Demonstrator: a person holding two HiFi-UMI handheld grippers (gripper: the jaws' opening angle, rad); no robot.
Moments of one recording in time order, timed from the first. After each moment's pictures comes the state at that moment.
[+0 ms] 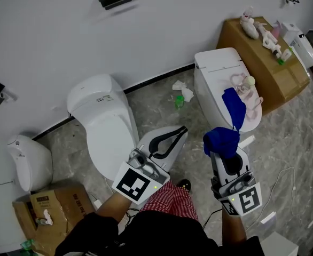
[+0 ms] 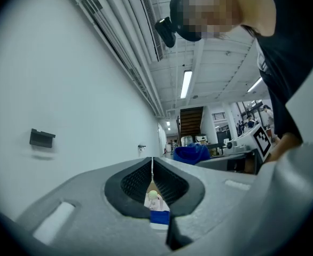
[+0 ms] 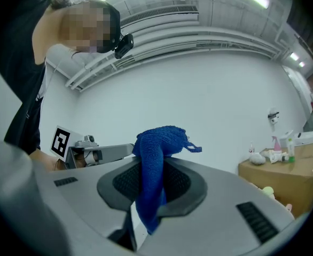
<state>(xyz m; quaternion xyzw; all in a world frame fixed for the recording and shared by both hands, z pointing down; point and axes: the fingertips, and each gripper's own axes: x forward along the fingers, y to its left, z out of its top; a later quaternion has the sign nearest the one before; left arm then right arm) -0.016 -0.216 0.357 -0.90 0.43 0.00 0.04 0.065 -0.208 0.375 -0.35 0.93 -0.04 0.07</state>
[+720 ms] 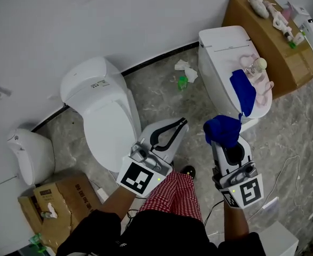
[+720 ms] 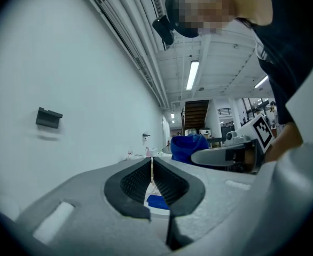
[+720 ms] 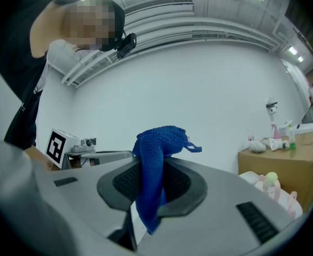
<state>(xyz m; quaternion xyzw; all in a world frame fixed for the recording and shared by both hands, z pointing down) -0.032 -0.249 0.447 -0.89 0.45 -0.03 0.01 0.047 -0.245 0.447 -0.35 0.93 -0.06 0.05</state>
